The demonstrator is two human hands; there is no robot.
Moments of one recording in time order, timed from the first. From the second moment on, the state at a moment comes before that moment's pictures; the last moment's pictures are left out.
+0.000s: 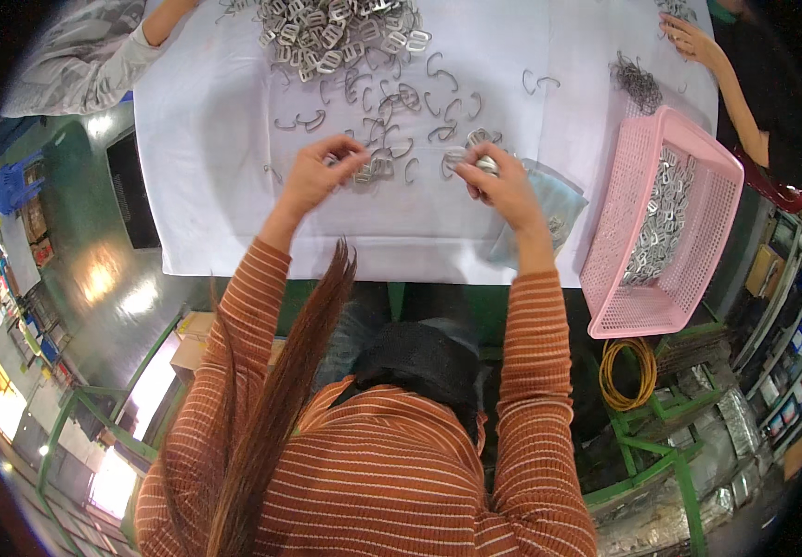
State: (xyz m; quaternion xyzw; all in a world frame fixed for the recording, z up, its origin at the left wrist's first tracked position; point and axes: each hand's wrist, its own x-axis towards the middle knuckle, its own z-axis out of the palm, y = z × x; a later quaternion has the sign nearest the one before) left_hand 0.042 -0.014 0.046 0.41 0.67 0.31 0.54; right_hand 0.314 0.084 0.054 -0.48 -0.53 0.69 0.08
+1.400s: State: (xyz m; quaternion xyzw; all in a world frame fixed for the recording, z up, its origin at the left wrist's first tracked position) left_hand 0.008 -0.036 0.057 0.20 0.63 0.40 0.63; right_hand 0.262 0.172 0.013 -0.68 -0.65 0.32 0.12
